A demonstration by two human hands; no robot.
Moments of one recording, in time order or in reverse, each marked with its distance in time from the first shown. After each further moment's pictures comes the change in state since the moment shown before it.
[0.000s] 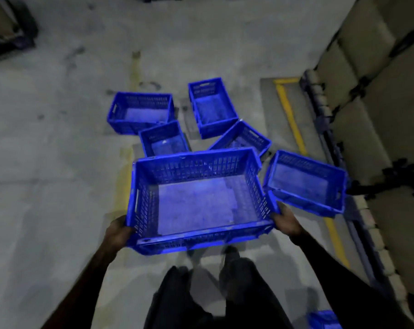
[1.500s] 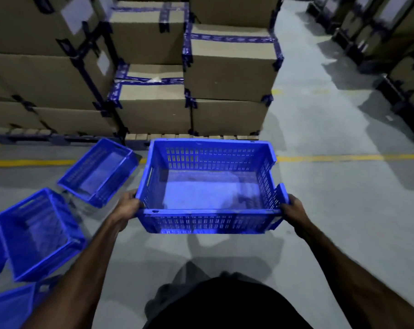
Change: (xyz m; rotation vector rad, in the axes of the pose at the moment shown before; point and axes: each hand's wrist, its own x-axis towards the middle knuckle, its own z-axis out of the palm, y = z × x) left_hand -0.340 0.067 0.326 0.694 -1.104 0.778; right_hand -0.674 0.326 0.113 0.848 1.285 0.595
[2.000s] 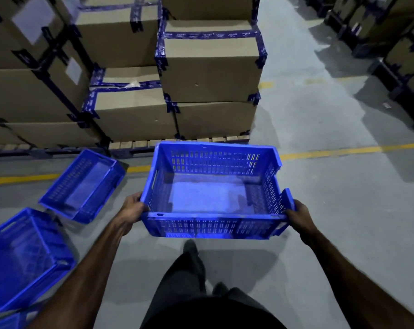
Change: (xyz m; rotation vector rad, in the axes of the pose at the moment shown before) left_hand 0.089 0.070 0.088 -0.001 -0.106 -0.083; right_hand 0.102 0.013 -0.063 0.002 0.057 0.081
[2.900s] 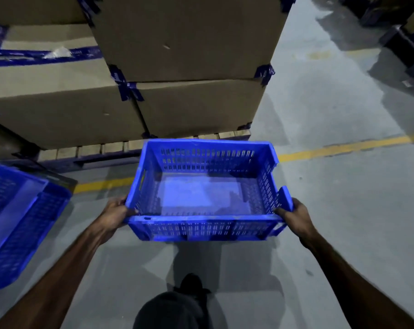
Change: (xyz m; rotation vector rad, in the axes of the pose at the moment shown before) left_hand 0.414 -0.036 0.099 -0.009 -0.093 -0.025; right_hand 0.368 0.073 0.159 0.034 0.081 0.047
